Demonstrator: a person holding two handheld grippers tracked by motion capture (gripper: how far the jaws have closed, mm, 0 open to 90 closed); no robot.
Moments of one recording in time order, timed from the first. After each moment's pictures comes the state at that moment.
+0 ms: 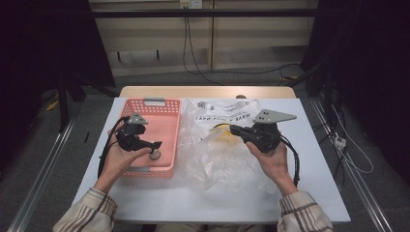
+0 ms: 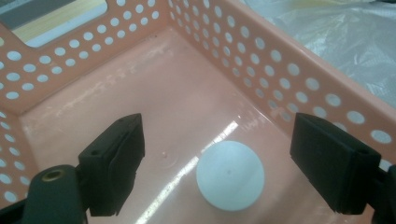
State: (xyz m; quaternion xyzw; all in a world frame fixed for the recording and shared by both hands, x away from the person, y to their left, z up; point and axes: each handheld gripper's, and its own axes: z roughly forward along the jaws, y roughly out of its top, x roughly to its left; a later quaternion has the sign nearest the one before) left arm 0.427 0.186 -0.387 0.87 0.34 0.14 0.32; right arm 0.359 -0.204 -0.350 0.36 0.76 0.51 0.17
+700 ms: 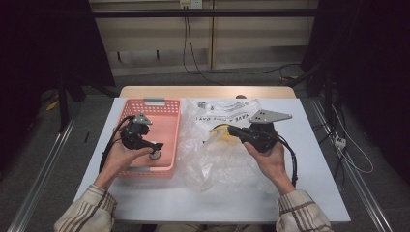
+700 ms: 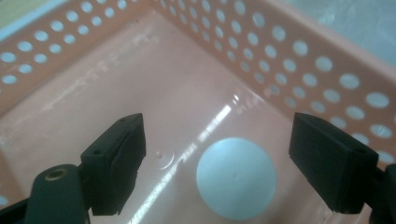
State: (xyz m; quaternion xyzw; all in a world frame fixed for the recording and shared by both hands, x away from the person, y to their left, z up) left arm 0.441 0.181 -0.400 0.90 0.31 0.11 0.29; right arm 0.364 -0.199 -0.355 0.36 0.77 0.50 0.17
